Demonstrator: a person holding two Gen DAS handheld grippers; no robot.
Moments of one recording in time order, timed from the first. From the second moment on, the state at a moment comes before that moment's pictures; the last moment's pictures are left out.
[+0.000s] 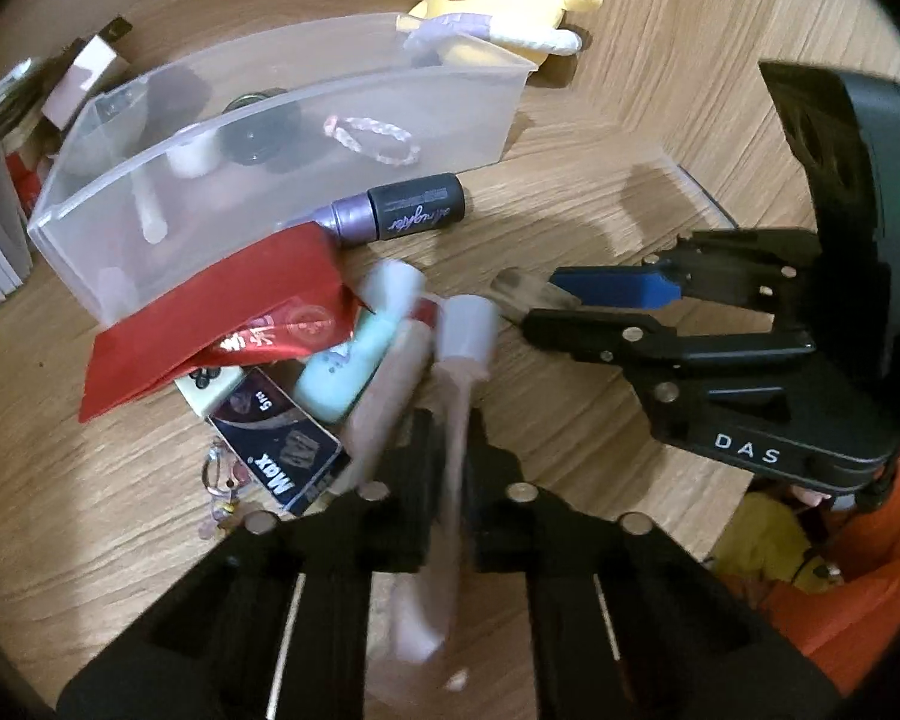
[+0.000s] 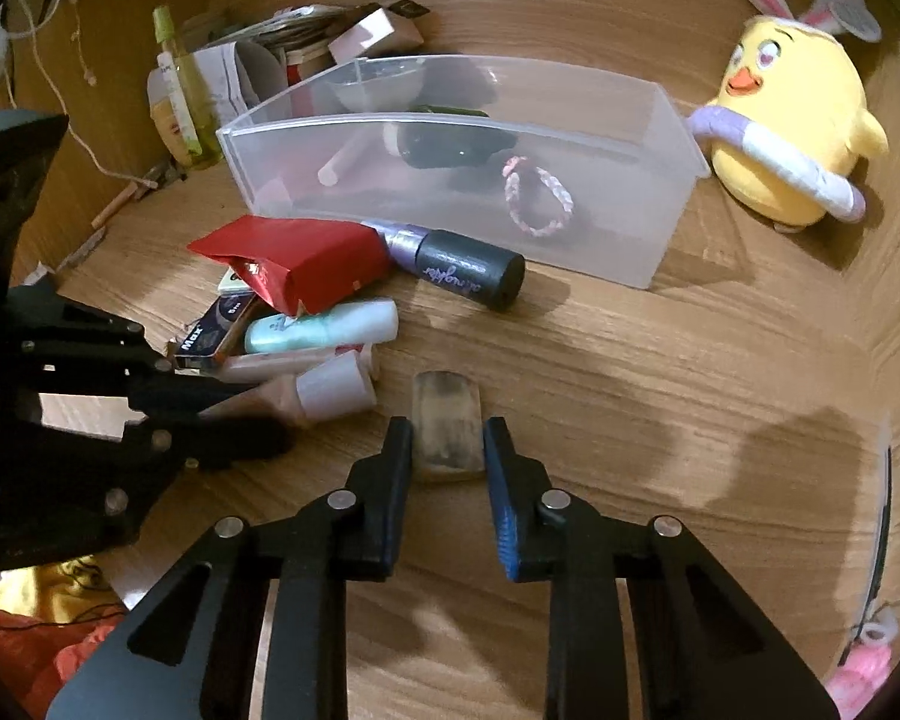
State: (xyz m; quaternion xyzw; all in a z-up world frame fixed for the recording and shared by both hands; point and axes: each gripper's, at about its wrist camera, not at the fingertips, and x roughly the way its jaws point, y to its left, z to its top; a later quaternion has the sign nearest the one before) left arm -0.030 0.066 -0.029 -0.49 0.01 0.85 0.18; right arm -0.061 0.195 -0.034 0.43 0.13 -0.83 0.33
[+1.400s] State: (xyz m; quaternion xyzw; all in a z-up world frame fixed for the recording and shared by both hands) left arm -0.047 0.100 -0.015 -0.48 0.07 0.85 0.20; right arm -0.065 0.231 -0.008 0.39 0.07 -0.86 0.32
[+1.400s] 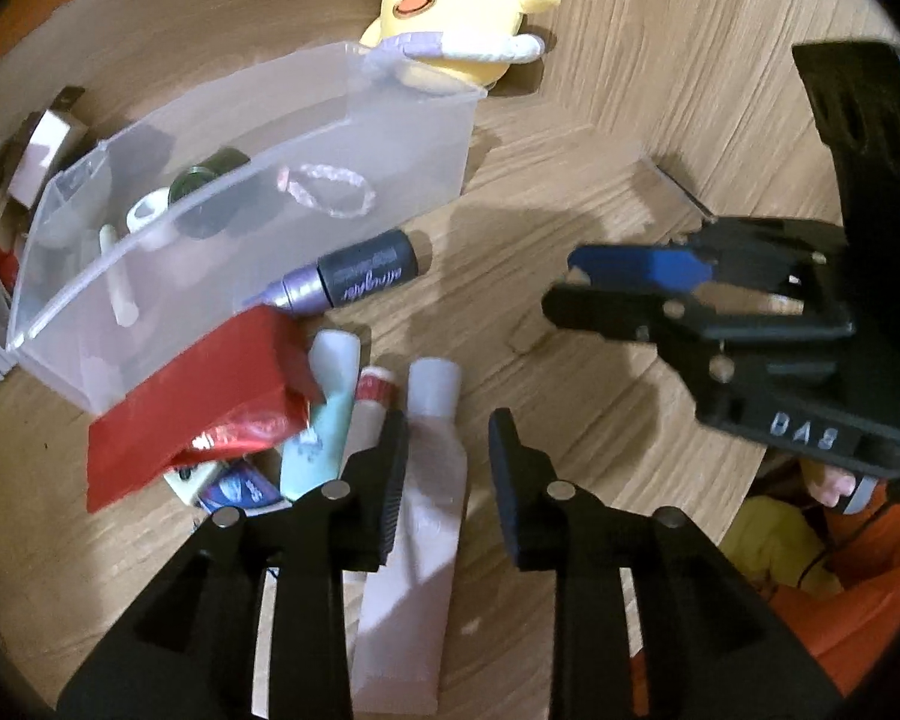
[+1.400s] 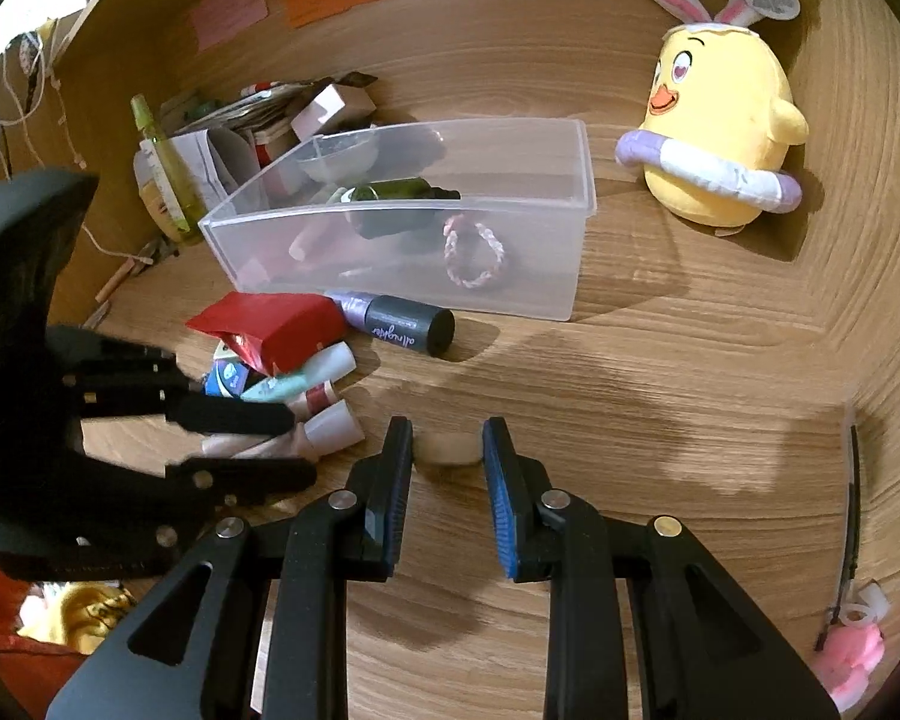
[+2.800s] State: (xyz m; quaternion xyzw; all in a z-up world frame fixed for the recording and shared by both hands) left arm -0.032 0.050 0.057 -0.37 -0.03 0.91 0.18; right arm -0.063 0.217 -0.005 0.39 0.08 -0.86 0.31
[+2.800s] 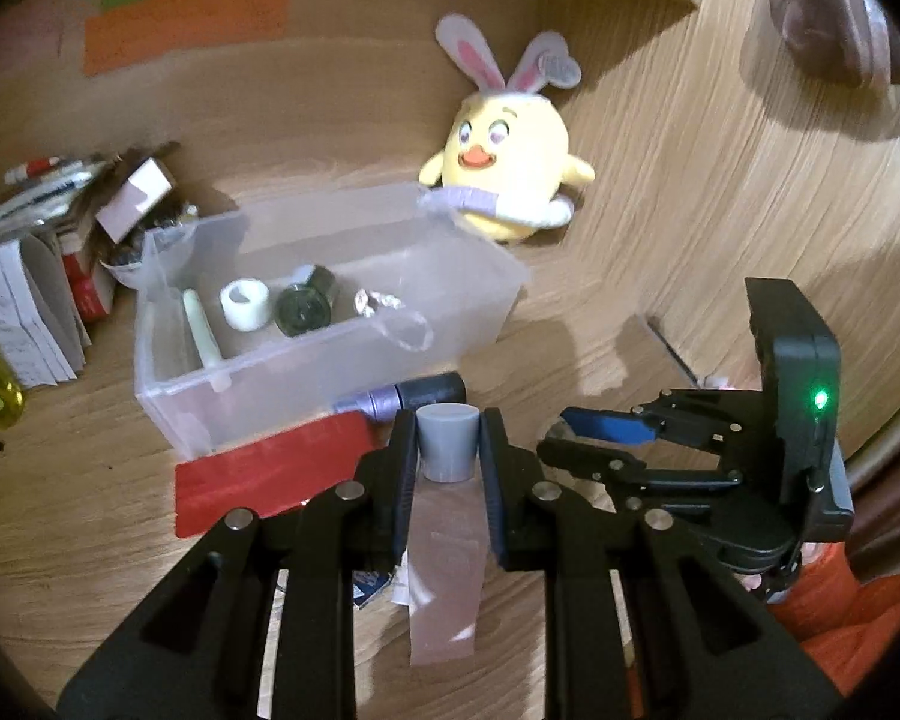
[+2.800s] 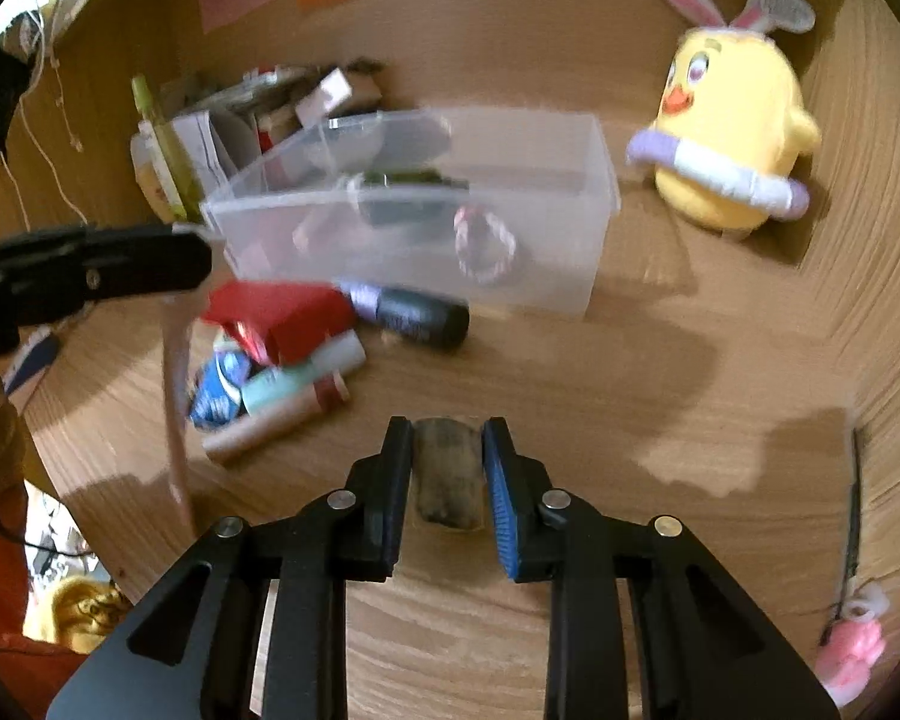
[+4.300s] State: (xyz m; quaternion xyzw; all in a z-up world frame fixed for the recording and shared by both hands) left arm -0.092 0.003 0.151 -0.25 -0.07 0.96 0.08; right arm -0.130 0.188 0.089 0.28 0.04 -0.91 0.32
